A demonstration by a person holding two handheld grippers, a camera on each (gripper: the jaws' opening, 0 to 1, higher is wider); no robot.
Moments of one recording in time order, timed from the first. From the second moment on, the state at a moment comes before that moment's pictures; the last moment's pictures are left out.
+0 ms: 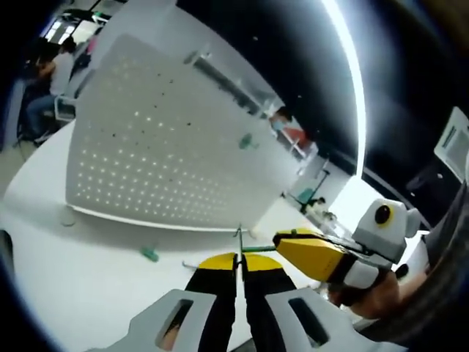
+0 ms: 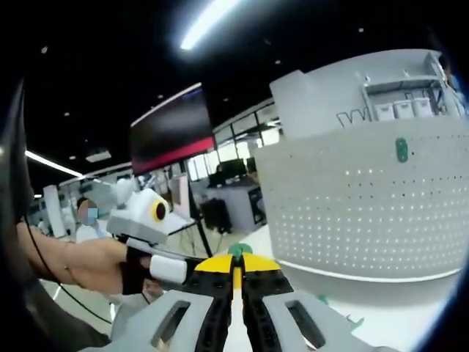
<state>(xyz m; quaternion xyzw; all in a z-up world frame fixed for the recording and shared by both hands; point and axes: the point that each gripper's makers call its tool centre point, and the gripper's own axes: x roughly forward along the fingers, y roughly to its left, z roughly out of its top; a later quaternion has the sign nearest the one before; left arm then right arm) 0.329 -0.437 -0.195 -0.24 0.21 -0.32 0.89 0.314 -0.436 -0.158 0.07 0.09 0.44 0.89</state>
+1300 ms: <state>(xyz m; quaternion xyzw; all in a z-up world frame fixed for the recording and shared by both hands) 0.336 -0.434 -0.185 -0.08 0.15 -0.32 0.93 0.319 -0.442 -0.157 0.12 0.14 0.43 0.88</state>
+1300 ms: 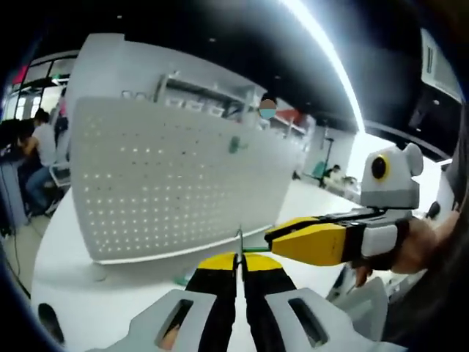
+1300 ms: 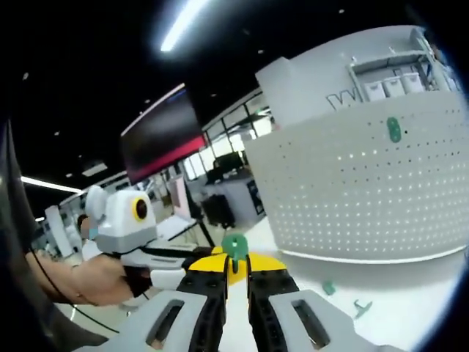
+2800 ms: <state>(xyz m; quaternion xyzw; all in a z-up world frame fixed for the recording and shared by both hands) 0.335 -0.441 -0.187 -0.07 0.15 -0.32 0.93 0.322 -0.444 -0.166 0.17 0.16 0.41 0.88</state>
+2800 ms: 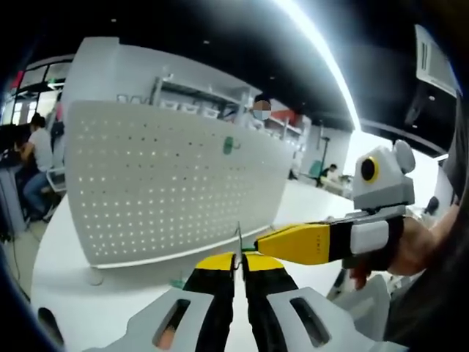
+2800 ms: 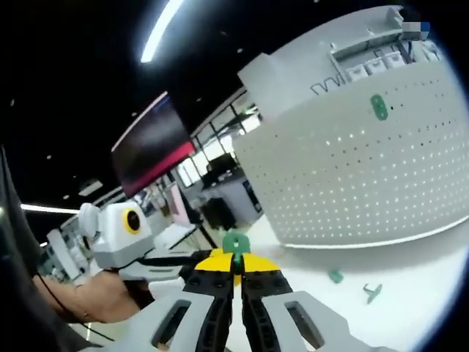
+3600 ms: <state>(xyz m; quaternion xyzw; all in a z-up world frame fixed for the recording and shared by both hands) 0.321 -0.455 -0.201 -0.06 0.18 -0.36 0.92 0.330 -0.456 -0.170 0.13 0.16 0.40 0.89</state>
